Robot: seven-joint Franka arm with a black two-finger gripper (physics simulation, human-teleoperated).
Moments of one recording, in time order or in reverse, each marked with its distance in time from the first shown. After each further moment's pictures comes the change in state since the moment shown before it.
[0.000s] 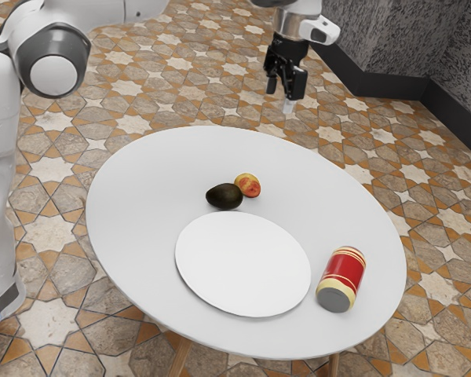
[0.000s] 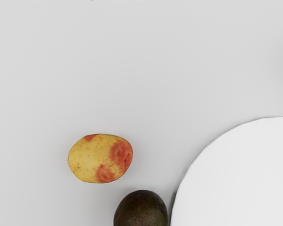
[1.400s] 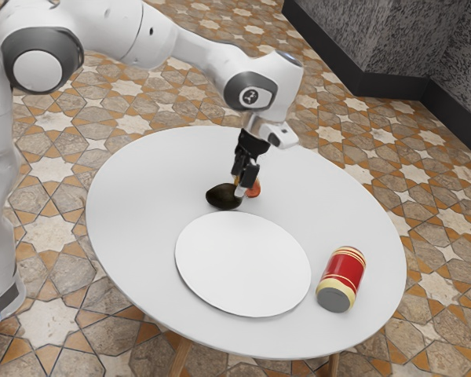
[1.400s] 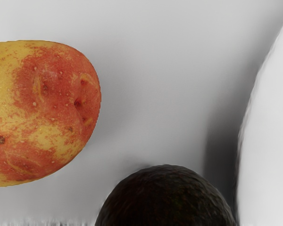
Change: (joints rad) arm -0.112 -0.058 0.092 -0.624 0.030 0.363 0.259
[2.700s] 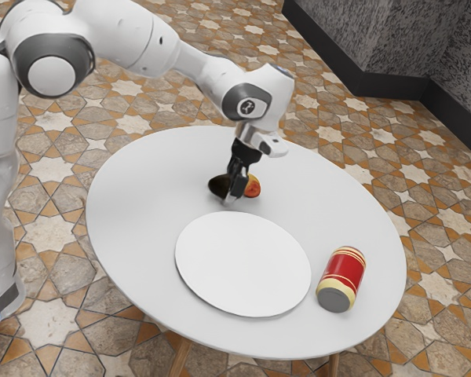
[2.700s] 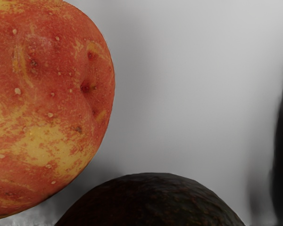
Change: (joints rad) arm -0.001 0.029 0.024 -0.028 -0.063 0.025 0.129
